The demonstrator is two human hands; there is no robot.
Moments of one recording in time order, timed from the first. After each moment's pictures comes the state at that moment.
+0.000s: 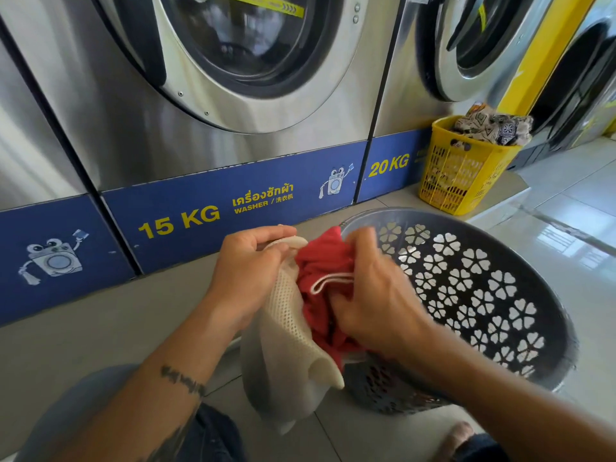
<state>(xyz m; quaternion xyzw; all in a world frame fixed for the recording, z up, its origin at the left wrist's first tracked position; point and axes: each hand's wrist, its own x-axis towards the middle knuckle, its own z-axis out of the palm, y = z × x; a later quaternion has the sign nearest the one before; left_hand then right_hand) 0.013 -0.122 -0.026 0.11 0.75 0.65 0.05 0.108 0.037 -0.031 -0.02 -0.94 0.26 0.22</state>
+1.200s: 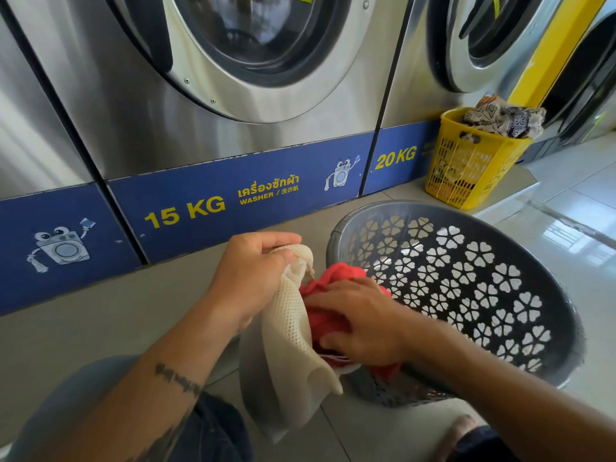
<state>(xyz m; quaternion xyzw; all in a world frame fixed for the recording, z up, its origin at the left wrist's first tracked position) 0.020 -0.134 -0.032 0.11 0.78 0.61 0.09 0.103 0.044 -0.065 0.15 -0.97 0.16 -0.06</state>
